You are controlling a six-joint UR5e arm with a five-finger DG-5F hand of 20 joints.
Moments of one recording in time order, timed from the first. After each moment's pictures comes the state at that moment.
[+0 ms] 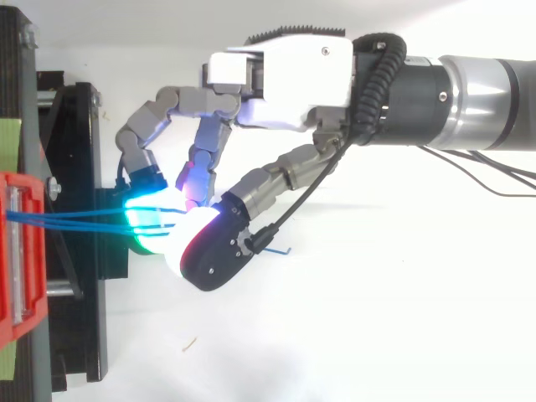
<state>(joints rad) 0.02 -2.37 -1.18 -2.62 -1.58 -0.10</state>
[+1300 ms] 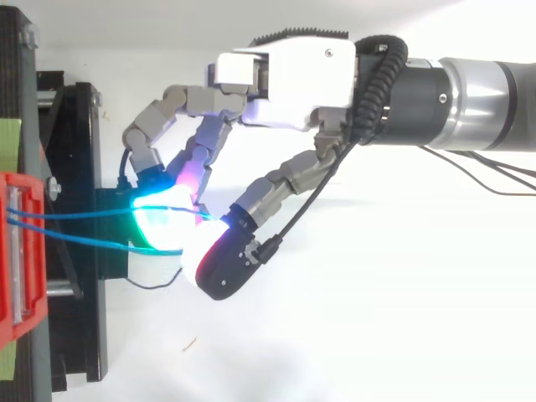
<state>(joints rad) 0.02 -2.37 -1.21 -2.59 -1.58 -0.11</state>
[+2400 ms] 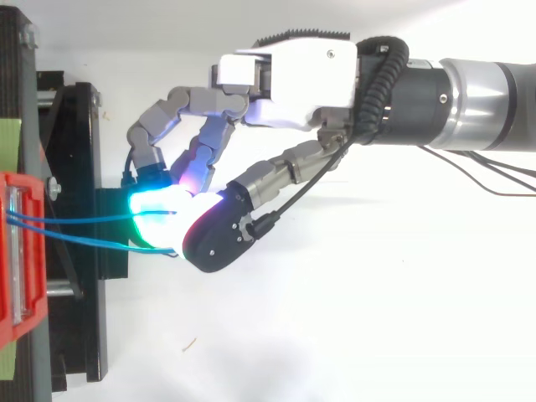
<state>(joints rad) 0.02 -2.37 -1.22 -2.58 -1.58 -0.11</state>
